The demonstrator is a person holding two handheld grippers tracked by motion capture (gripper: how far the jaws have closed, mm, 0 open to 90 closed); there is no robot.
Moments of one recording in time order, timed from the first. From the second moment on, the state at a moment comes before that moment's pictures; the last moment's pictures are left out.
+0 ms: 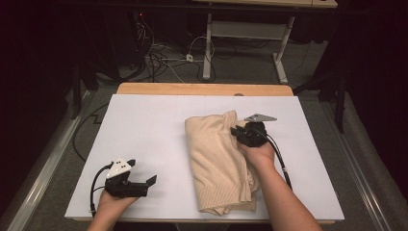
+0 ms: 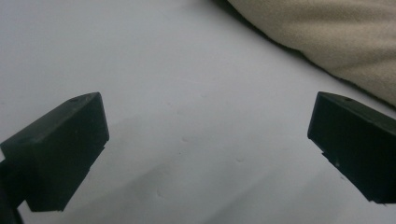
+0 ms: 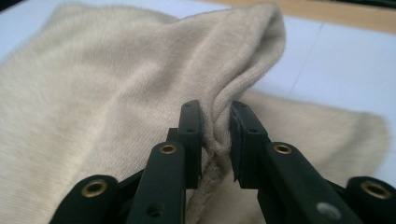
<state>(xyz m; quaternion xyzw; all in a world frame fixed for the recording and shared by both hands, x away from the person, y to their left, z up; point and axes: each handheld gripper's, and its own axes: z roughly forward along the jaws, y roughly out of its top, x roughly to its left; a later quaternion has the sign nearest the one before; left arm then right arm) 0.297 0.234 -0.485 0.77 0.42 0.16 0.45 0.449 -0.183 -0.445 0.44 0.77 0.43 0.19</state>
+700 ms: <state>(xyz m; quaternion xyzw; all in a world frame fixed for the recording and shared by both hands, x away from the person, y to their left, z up) 0.296 0.235 -0.485 0.77 0.42 0.16 0.45 0.449 -0.239 -0.430 0.48 0.75 0.41 0.23</state>
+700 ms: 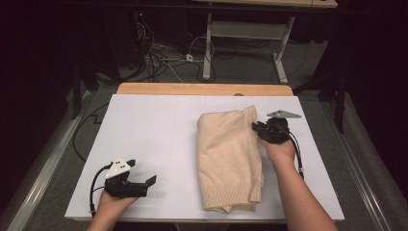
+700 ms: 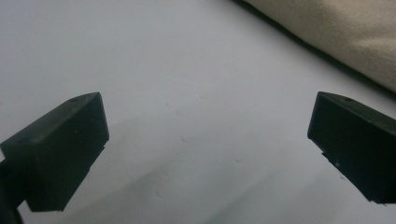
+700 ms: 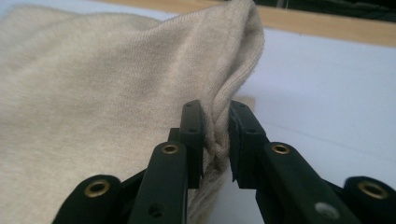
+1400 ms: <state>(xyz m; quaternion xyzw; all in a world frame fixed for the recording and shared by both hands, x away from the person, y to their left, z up) 0.295 0.236 -0.485 0.76 0.42 0.16 0.46 0.455 -0.243 -0.454 0.49 0.74 0.39 0.24</state>
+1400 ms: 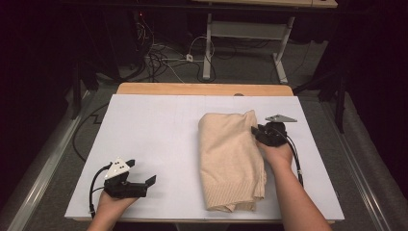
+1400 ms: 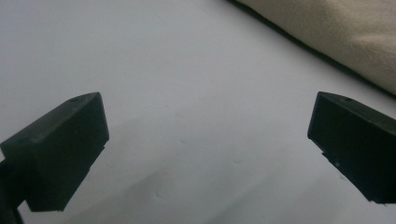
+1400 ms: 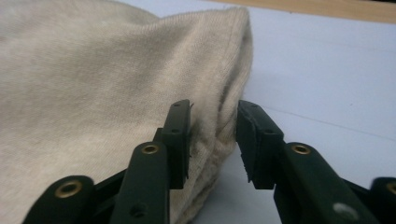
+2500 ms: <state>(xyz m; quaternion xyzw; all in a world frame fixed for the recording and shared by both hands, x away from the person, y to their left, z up) 0.293 0.236 -0.485 0.76 0.42 0.17 0.46 0.304 -0.256 -0.433 0.38 0.76 0.47 0.22</state>
